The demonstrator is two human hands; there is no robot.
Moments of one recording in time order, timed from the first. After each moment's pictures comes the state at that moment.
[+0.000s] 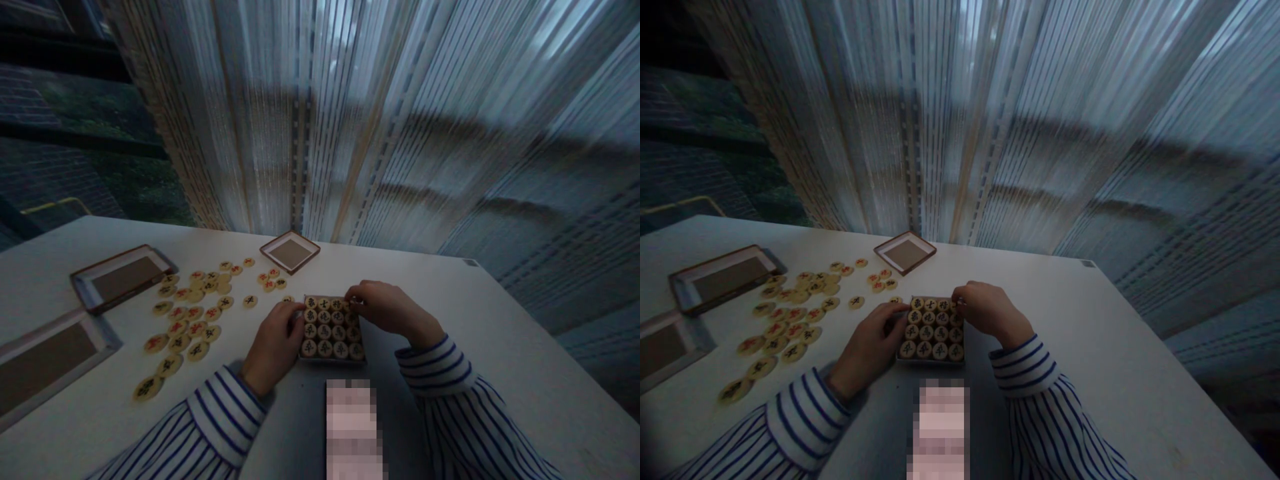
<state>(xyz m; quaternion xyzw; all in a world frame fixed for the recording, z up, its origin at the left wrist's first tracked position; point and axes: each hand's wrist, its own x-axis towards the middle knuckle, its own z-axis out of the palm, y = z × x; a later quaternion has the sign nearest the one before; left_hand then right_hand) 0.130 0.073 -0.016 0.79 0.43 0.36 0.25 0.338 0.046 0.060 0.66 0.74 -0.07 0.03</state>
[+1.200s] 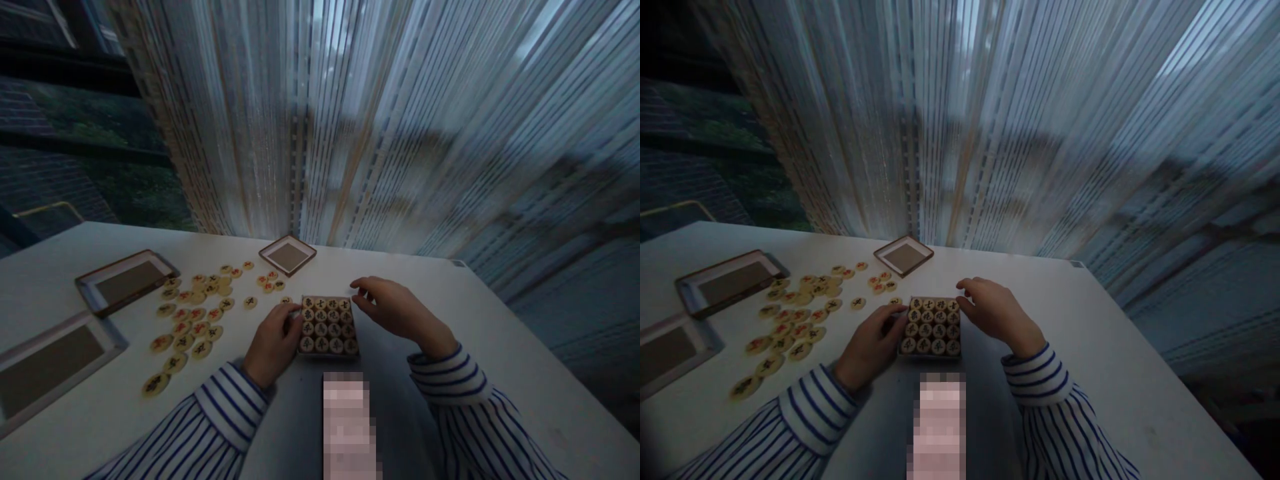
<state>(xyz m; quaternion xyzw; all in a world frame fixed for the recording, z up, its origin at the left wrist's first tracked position) 0.125 0.068 -0.011 0.77 0.44 0.36 0.28 0.338 0.020 0.078 0.68 0.73 -0.04 -0.10</state>
